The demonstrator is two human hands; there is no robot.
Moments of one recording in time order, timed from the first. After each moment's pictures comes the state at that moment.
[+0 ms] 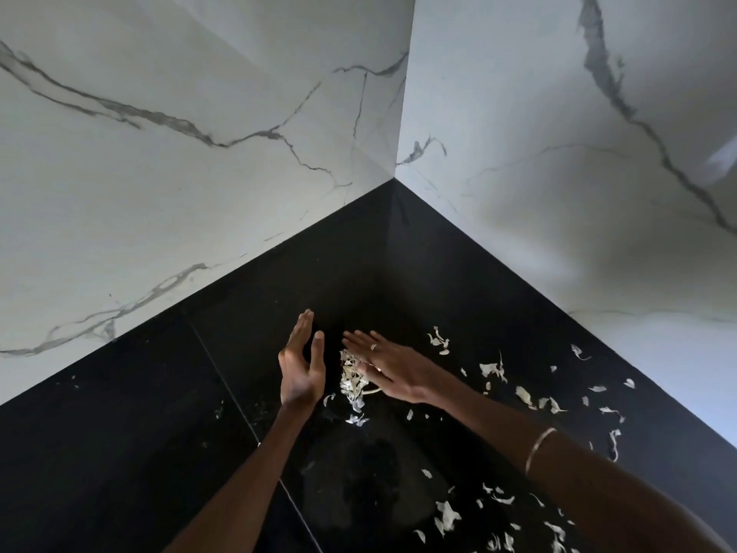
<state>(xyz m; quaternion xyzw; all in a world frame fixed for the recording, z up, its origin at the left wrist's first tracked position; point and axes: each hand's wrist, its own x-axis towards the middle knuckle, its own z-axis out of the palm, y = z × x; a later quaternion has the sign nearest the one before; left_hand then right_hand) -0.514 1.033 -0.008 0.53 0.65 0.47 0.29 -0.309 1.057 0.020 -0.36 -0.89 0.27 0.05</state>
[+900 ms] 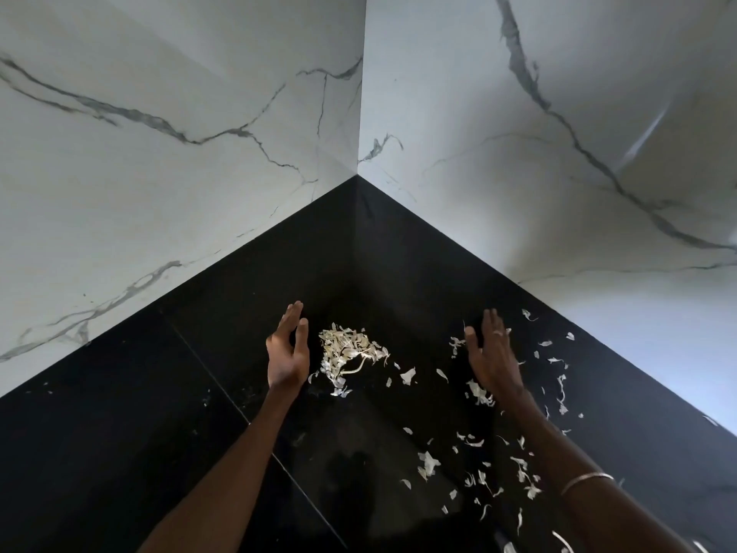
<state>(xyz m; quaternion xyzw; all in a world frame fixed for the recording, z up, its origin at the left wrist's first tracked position) -0.514 1.023 -0.009 0.55 0.60 0.47 0.34 -0.155 0.981 0.010 -0.79 -0.57 0.20 0.15</state>
